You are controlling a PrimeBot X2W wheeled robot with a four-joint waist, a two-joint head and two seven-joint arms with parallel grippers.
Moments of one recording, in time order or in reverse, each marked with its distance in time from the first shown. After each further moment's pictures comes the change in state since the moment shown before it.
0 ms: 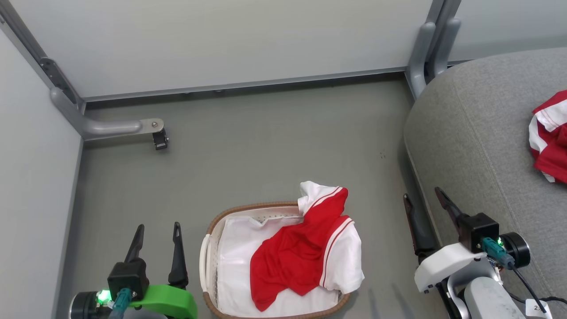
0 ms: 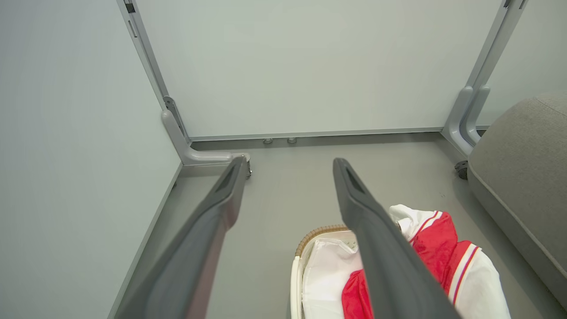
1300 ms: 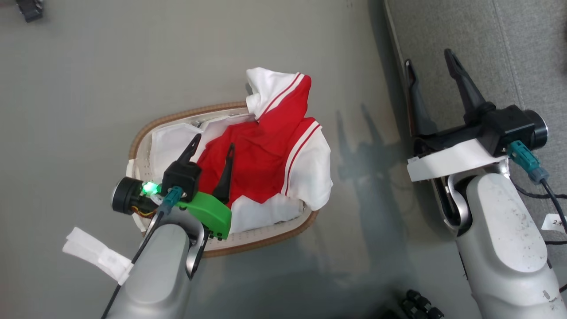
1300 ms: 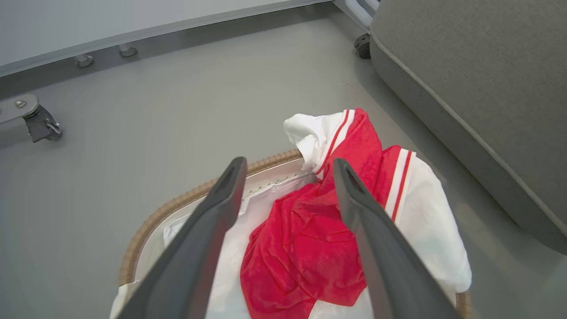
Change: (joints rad) left arm -0.458 -0.003 -0.222 0.321 0.027 -0.109 0.000; right arm -0.321 0.013 0.007 -0.181 0.010 0.000 0.000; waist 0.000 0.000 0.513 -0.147
